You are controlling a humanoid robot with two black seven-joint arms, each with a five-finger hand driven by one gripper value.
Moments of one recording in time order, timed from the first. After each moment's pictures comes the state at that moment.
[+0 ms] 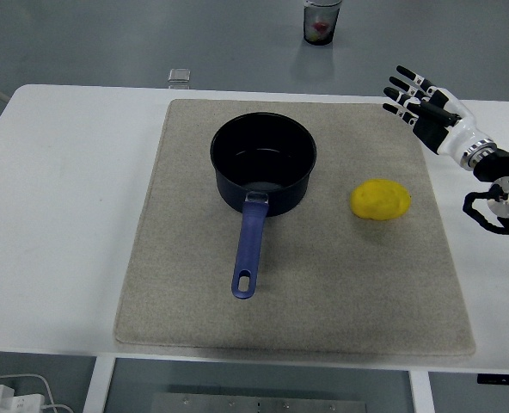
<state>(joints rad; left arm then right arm) 0.06 0.00 0.02 -0.13 0.05 0.02 0.00 0.93 -0.31 0.45 0.60 0.00 0.27 0.22</state>
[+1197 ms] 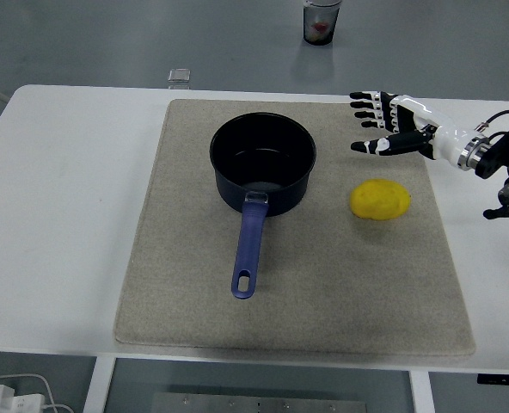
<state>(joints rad) 0.06 0.00 0.02 -0.13 0.05 0.02 0.00 0.96 -0.41 0.38 0.78 -0.71 0.32 0.32</state>
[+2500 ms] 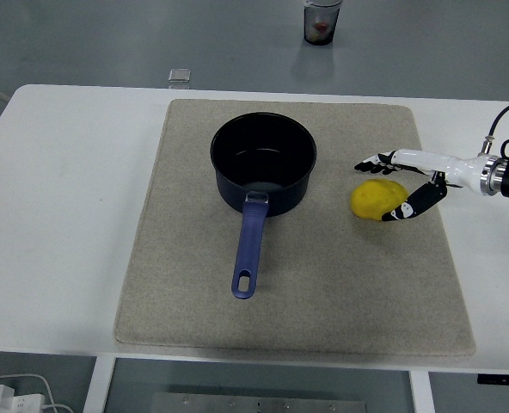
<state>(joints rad) 0.06 0.00 0.02 -0.13 0.05 0.02 0.00 1.00 -0.59 0.26 0.98 -1.21 0.32 0.32</state>
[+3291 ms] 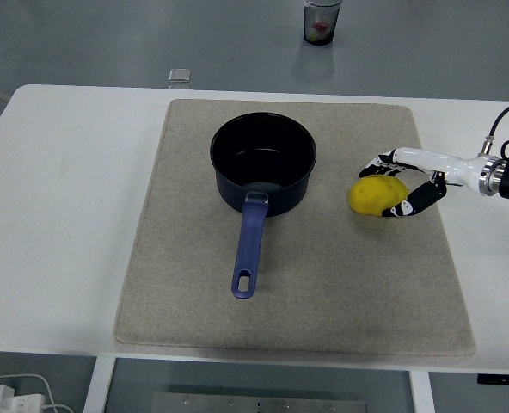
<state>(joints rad) 0.06 0.00 0.02 -0.13 0.05 0.02 0.00 0.99 -0.59 0.25 0.98 -1.23 0.27 0.32</state>
